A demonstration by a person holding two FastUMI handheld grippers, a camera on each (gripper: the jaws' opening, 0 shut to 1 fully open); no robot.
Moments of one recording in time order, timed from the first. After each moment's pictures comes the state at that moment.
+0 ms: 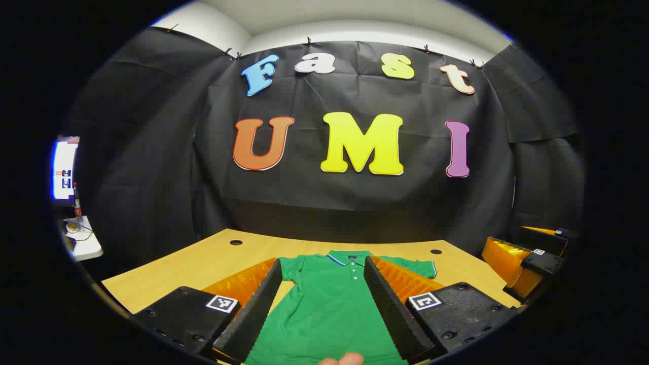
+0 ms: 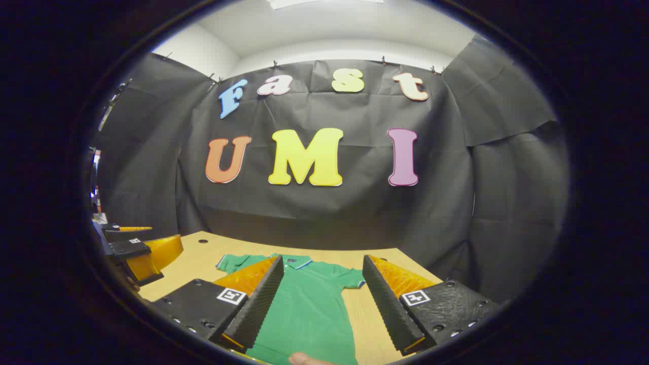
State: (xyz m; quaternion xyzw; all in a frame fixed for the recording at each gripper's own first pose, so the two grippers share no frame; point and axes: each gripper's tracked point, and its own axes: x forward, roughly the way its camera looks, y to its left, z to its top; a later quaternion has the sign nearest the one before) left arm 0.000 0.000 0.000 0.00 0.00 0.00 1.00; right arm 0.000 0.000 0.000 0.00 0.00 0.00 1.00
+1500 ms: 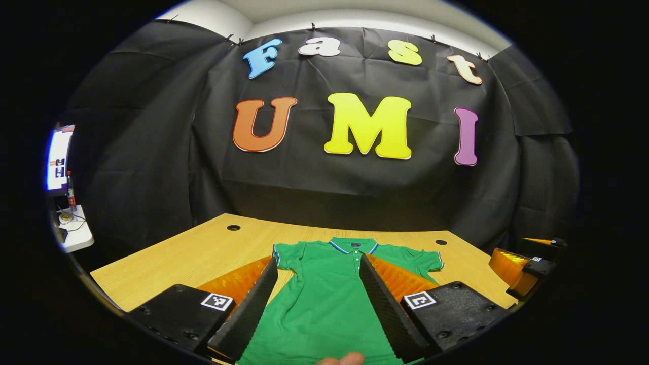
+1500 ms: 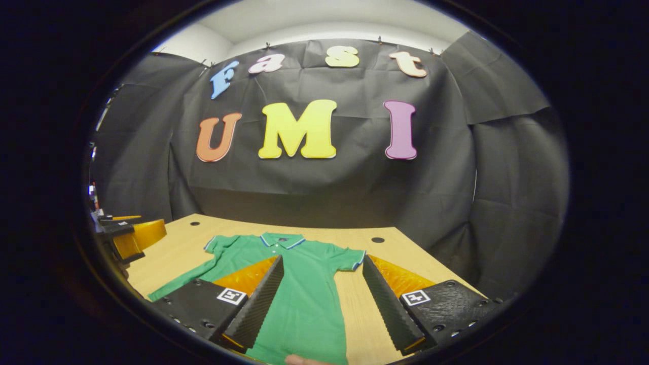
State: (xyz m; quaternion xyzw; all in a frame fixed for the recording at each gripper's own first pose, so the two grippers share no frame) left arm 0.033 0.016 -0.029 0.00 0.03 0.02 1.00; right arm 0.042 -0.025 -0.053 0.01 0.07 -0.01 1.00
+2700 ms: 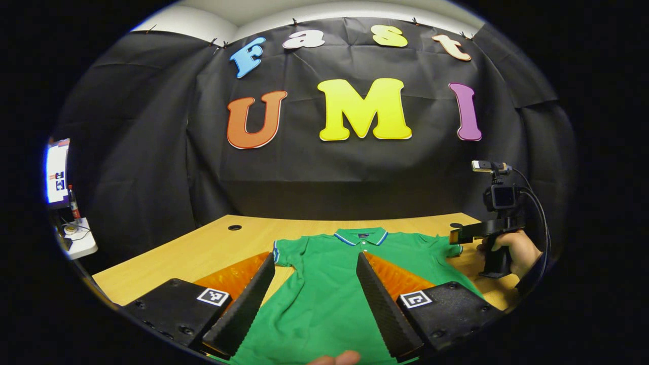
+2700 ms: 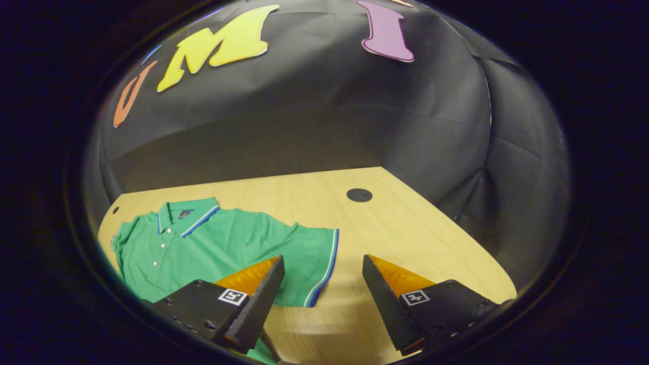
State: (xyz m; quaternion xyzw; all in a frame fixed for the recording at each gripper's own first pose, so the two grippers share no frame) left arm 0.069 0.000 -0.075 0.06 0.04 0.03 1.00; right arm 0.321 -0.128 -0.209 0.05 0.27 -0.11 0.96
